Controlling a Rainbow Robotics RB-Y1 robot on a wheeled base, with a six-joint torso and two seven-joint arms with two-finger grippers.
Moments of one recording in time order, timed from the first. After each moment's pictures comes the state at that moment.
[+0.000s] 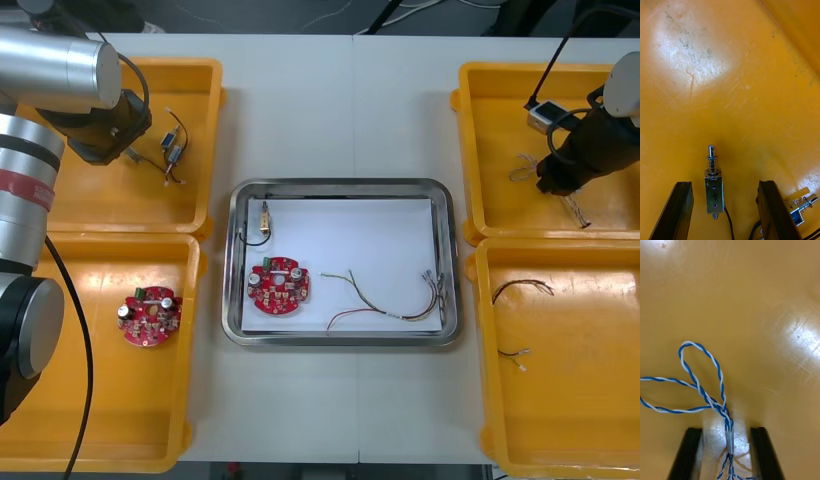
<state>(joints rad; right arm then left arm) -0.97 -0.70 0.27 -0.74 -0.76 1.23 2.18 -0.89 0.42 0.10 -1.09 0.14 1.33 -0.66</state>
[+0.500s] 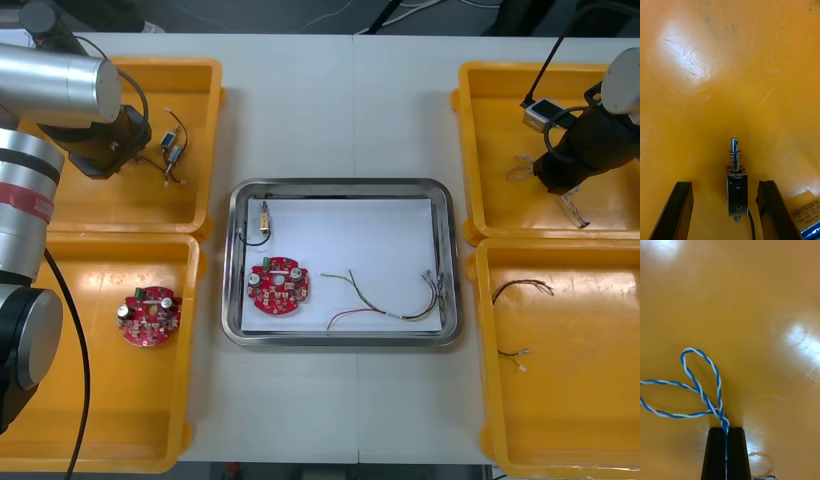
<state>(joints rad) -0.98 -0.70 0.27 -0.77 -0.77 1.26 2.18 -0.86 0.42 0.10 -1.09 0.16 1.33 -0.66</state>
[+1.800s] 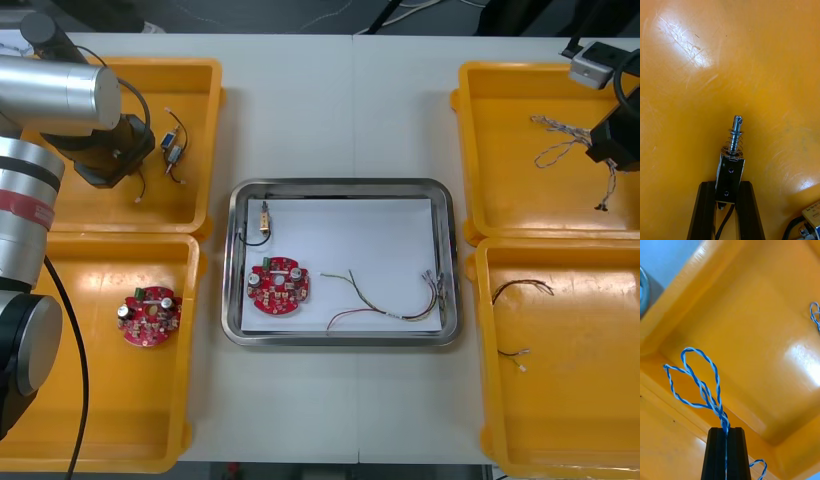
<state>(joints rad) -0.76 -0.75 -0.11 -1.62 -0.78 1.91 2.11 -0.84 0.41 0.10 -1.09 0.20 1.34 -0.66</state>
